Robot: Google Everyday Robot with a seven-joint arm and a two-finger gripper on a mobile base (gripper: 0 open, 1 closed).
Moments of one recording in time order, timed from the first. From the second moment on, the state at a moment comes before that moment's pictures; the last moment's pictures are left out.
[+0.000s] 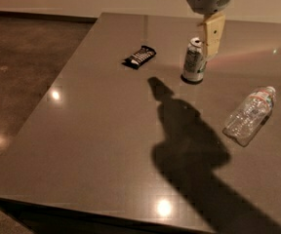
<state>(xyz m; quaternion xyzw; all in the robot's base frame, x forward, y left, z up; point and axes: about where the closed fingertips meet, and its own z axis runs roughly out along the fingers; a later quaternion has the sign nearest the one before) 0.618 -0.118 1.009 -0.83 0.49 -0.19 0.19</state>
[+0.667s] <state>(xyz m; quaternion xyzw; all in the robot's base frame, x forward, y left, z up) 0.655 -0.085 0.993 -0.87 0.41 -0.22 0.16</state>
